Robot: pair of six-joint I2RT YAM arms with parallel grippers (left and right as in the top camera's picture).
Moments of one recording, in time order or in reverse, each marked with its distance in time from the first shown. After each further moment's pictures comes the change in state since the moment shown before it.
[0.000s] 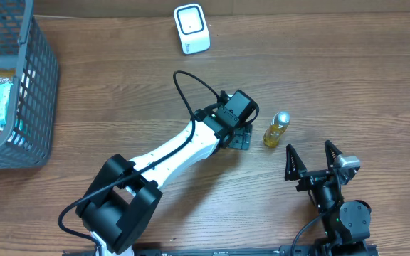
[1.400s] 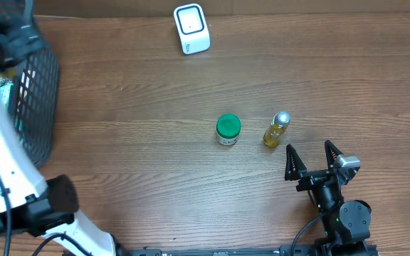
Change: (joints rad) left arm 1.136 0.018 1.173 -0.923 0.004 0.167; right arm 0.000 -0.001 0.000 0.000 0.000 0.000
